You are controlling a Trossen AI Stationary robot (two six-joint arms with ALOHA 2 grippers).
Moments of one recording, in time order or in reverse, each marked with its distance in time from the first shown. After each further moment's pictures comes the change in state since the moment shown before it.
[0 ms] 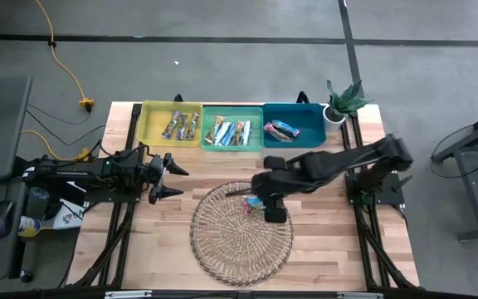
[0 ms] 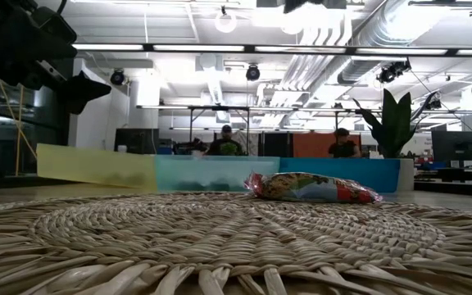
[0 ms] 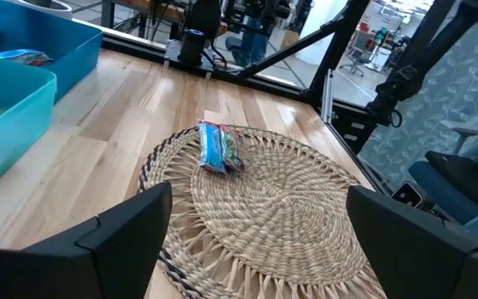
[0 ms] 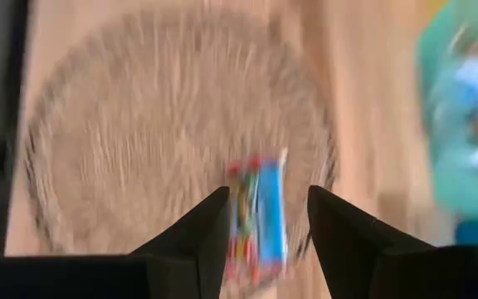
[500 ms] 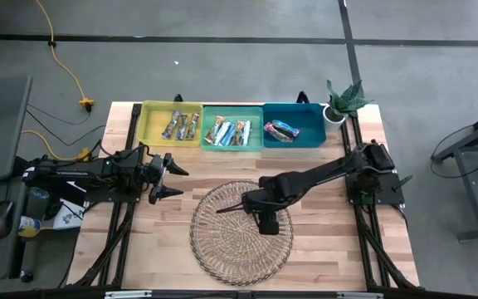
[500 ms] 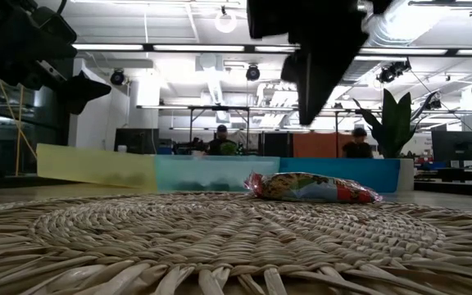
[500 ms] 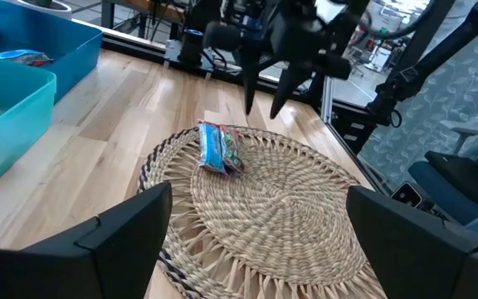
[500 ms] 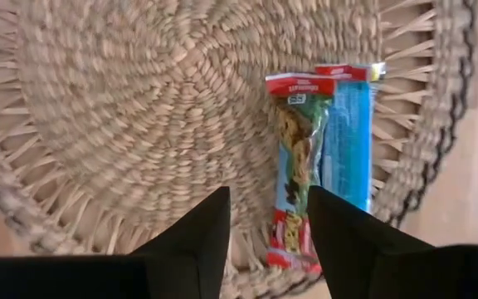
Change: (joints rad) left arm 0.000 0.000 0.000 0.000 0.001 0.000; right arm -0.002 0.177 -0.218 0.159 -0.154 0.060
